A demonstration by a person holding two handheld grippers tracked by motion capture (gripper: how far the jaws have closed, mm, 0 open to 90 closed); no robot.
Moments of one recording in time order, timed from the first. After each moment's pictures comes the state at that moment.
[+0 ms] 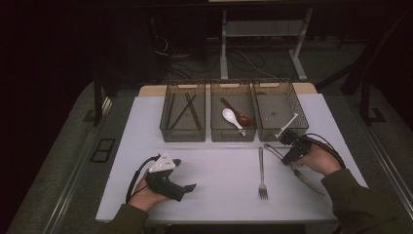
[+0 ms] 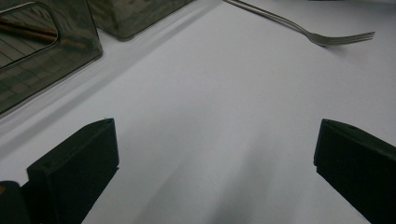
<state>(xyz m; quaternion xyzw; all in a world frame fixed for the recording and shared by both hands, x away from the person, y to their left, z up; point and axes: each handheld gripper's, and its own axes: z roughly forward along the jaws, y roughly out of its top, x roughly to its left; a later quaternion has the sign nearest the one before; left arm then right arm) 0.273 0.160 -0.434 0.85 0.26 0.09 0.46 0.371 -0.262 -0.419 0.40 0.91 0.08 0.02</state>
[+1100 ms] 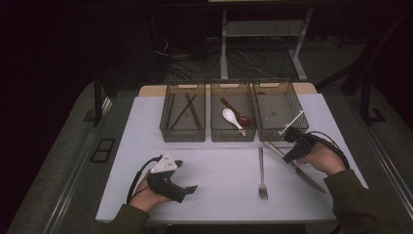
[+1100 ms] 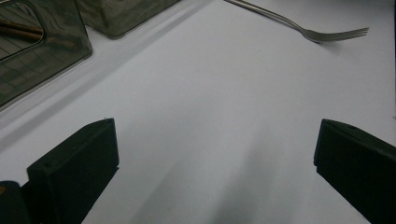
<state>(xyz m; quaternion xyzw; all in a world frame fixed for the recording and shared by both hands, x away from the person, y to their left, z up) 0.272 0.157 -0.435 0.85 0.26 0.08 0.46 0.366 -0.271 -0.401 0.40 0.91 0.12 0.01</state>
